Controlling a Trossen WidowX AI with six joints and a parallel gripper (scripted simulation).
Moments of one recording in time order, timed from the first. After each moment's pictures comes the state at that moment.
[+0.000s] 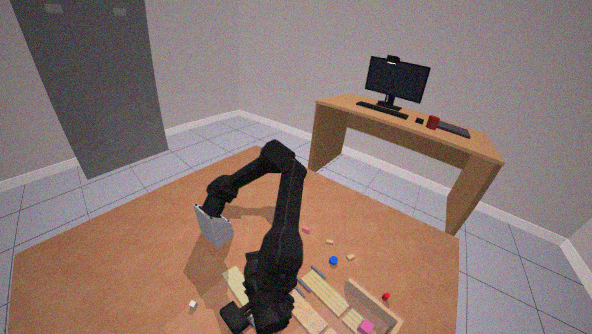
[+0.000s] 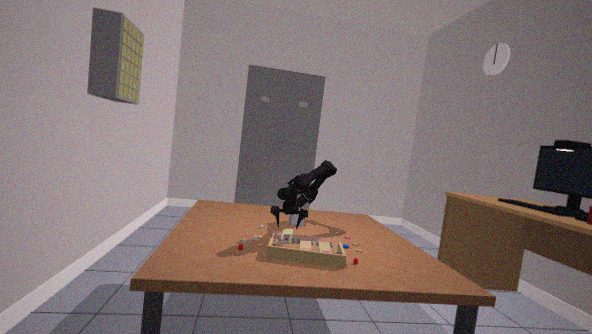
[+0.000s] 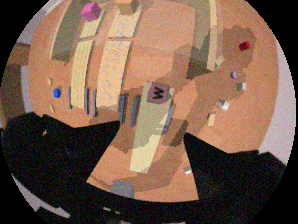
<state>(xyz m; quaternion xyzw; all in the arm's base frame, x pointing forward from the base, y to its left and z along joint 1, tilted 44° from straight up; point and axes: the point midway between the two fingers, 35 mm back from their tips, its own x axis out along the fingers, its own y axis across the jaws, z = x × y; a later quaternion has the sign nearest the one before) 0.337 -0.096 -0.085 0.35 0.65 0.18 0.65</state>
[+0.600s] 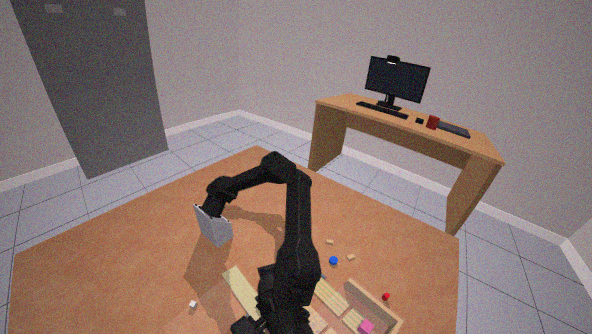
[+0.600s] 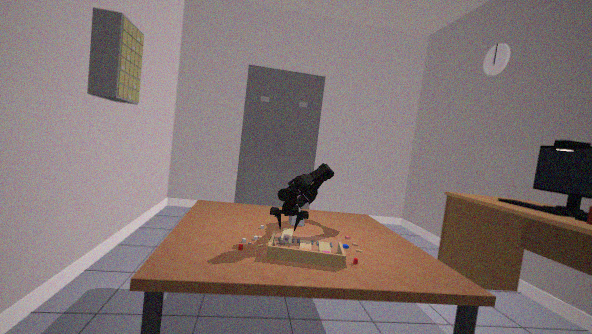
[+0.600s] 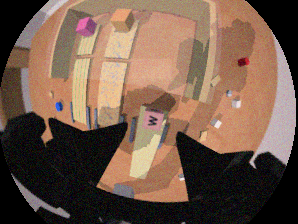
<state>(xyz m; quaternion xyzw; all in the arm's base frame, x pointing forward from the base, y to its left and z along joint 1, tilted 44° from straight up) 0.379 -0.107 -0.087 0.35 0.65 0.18 0.65</state>
